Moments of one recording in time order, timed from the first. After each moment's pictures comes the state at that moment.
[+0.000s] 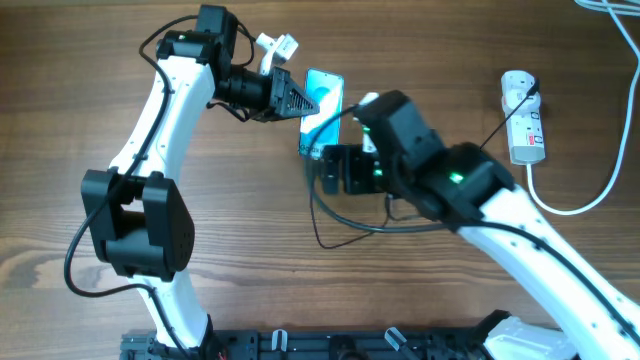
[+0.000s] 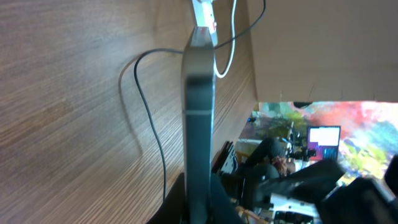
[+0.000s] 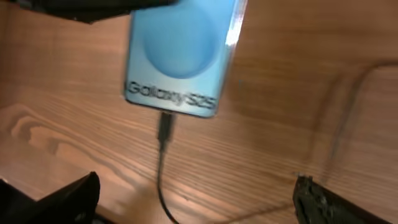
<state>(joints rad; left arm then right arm) -0.16 2.00 1.76 -1.19 1.06 0.08 0.67 1.38 1.35 -0.94 -0.11 0.60</state>
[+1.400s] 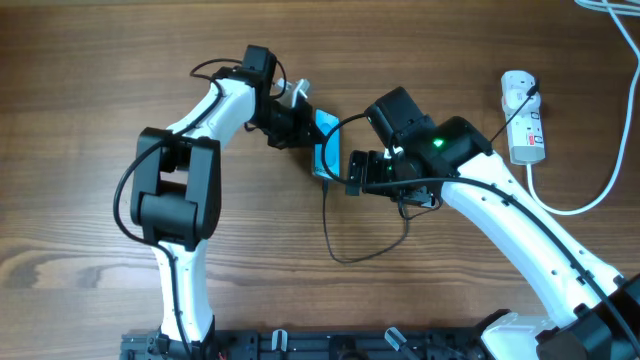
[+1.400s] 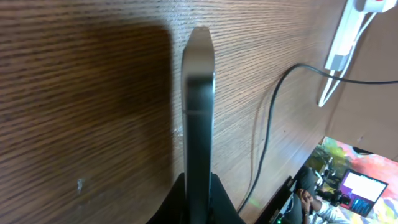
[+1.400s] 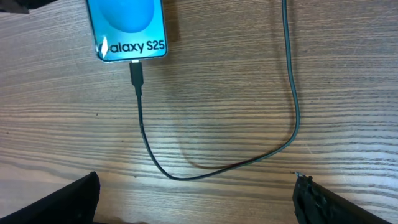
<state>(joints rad) -0.24 2.22 1.59 -0.81 0.79 -0.23 0.57 1.54 1.33 -1.14 -0.11 0.70</state>
